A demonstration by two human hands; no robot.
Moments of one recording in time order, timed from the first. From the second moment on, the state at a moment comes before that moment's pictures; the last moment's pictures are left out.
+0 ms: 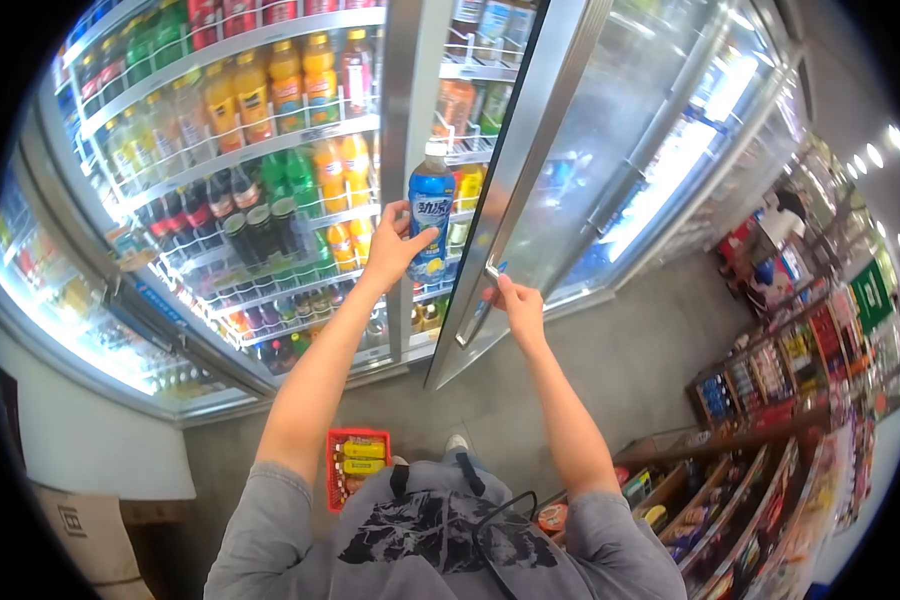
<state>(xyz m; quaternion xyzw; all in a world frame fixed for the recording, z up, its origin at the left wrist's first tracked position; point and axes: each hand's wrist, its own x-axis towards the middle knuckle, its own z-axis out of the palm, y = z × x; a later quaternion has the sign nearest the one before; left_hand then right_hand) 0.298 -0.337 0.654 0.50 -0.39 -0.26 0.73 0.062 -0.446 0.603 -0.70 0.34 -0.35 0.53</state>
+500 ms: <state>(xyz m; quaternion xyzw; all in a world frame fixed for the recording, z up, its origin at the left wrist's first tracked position) 0.177 -0.411 0.679 0.40 -0.49 -0.39 0.67 0.010 -0.331 0.740 -0.75 0.23 -0.58 0.20</state>
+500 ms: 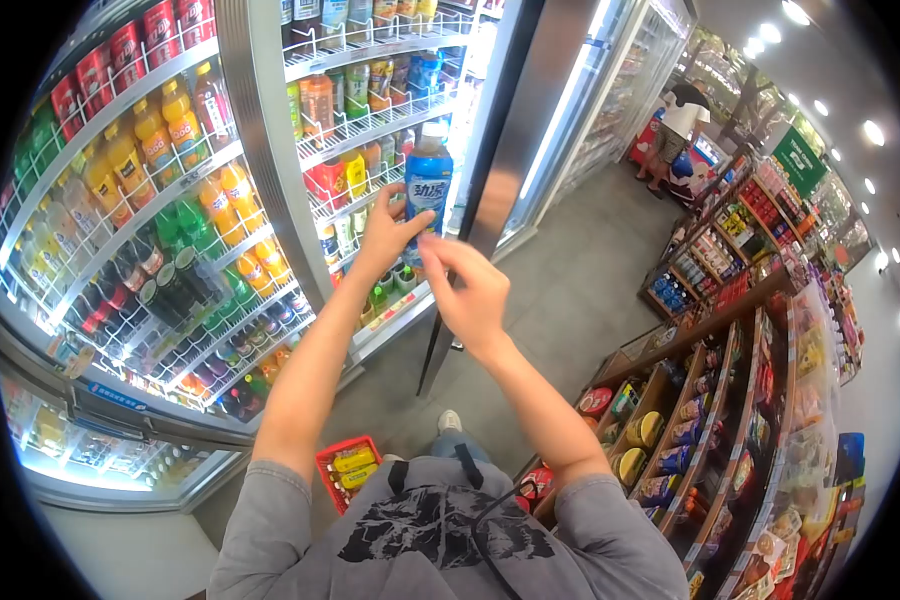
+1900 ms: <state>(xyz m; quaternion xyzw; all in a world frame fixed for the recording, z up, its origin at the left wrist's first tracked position) 0.167 -0.623 0.700 0.39 -0.54 -0.43 0.62 -0.033 -0.609 0.727 -0.67 0.42 -0.55 0.26</state>
